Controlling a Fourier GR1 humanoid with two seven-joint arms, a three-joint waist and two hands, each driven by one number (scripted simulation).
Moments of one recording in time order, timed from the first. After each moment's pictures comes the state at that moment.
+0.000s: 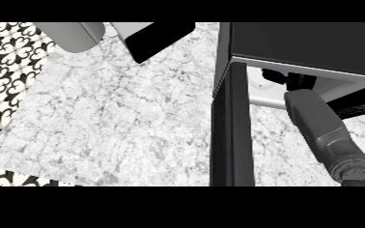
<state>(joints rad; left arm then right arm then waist) 0.77 0.40 -0.33 -1.94 0.39 -0.08 -0.78 -0.92 -0.27 -0.24 -0.09 0.23 -0.96 -0.72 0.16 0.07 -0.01</state>
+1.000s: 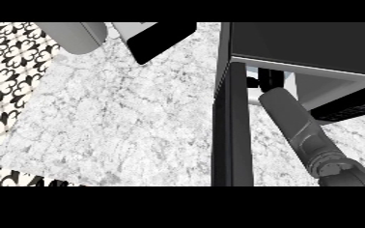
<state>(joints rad) 0.71 0.39 -0.31 -1.92 0.38 -0.07 -0.77 -0.99 -0.16 -0.10 -0.03 0.38 -0.84 -0.61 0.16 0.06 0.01</state>
